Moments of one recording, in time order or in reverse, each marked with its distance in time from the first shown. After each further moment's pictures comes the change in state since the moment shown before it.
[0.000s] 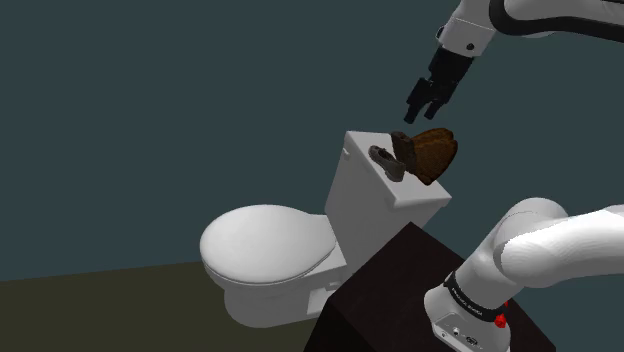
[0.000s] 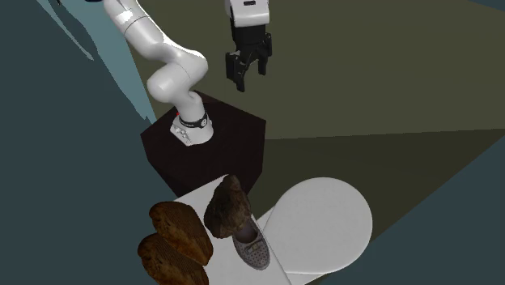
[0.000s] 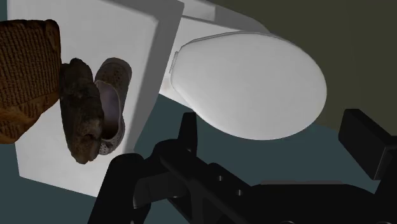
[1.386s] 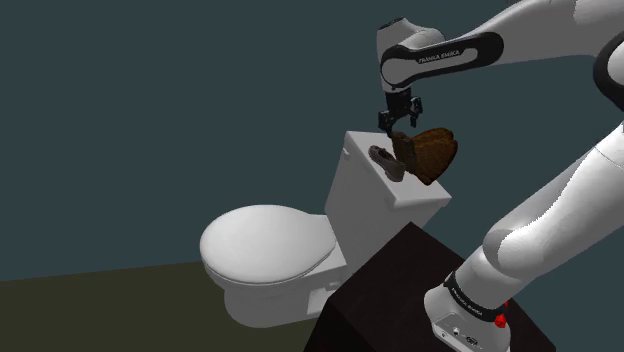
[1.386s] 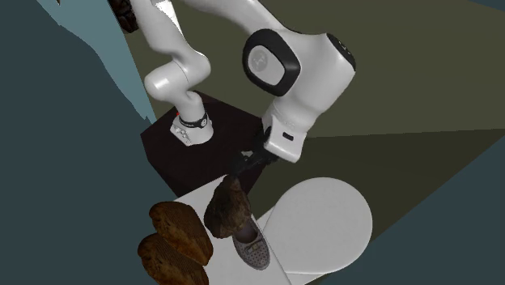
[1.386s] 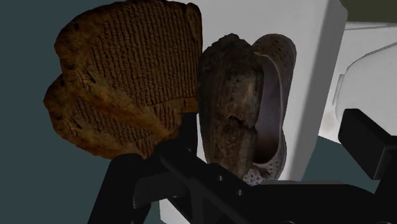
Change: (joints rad) arm -0.214 0.679 0.013 0.257 -0.425 0.083 0.251
